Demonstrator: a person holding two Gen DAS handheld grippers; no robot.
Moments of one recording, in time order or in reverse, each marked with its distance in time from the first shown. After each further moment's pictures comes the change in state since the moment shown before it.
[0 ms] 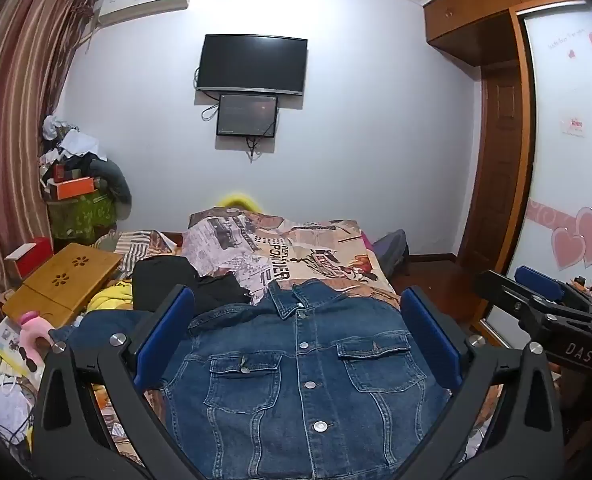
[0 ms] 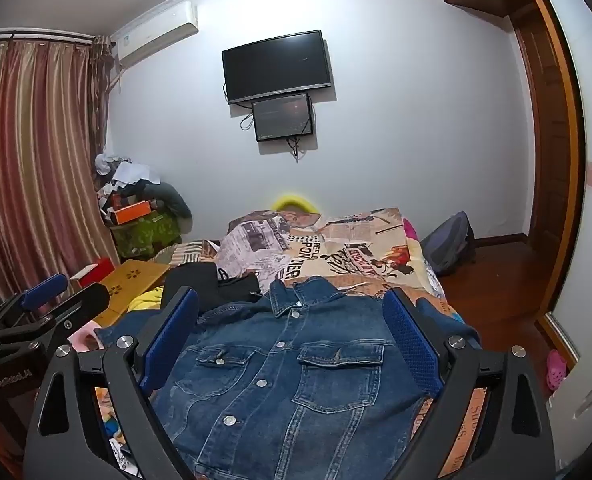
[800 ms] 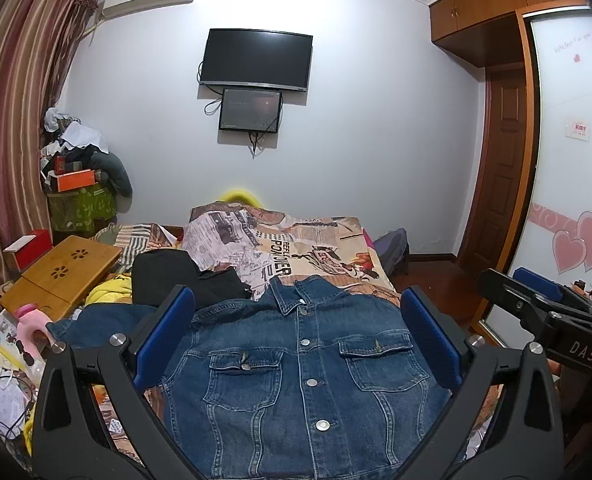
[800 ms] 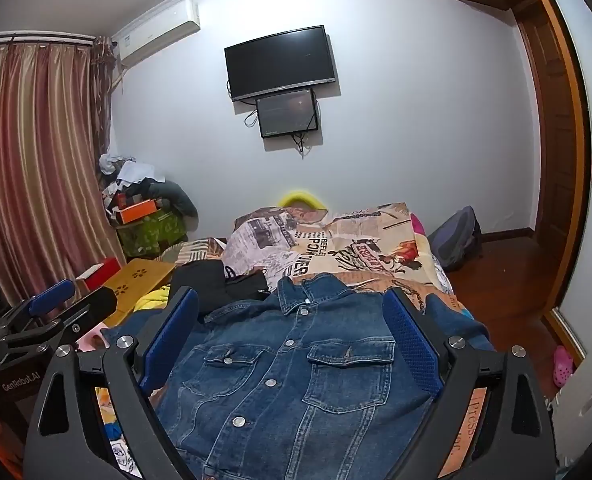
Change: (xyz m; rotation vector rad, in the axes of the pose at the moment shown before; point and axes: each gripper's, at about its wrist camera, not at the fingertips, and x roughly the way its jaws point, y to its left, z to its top) left arm 0.014 0.014 -0.002 -0.057 0.023 -0.020; right arm 0.006 0.005 -0.003 0.015 0.016 0.019
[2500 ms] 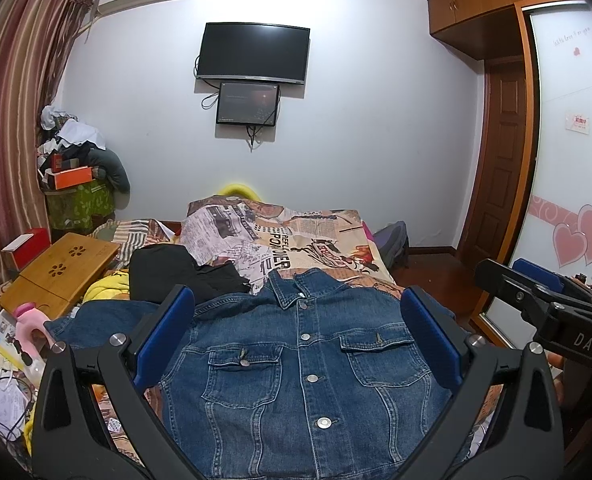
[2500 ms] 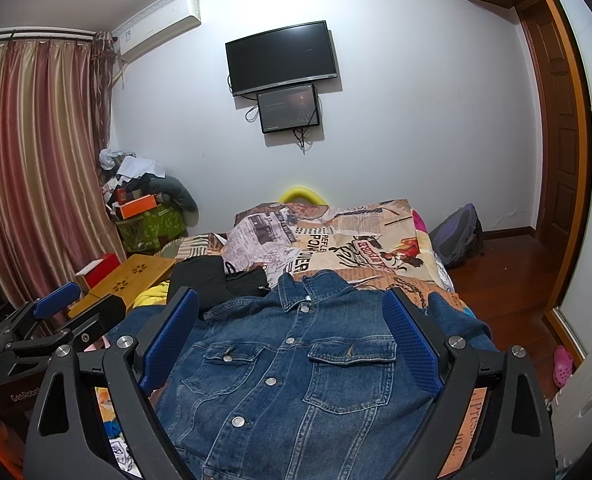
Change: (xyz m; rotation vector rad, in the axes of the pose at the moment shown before) left arm 0.007 0.002 -0.005 0.010 0.021 -0.004; right arm 0.005 0.001 -0.003 -0.002 0.016 0.003
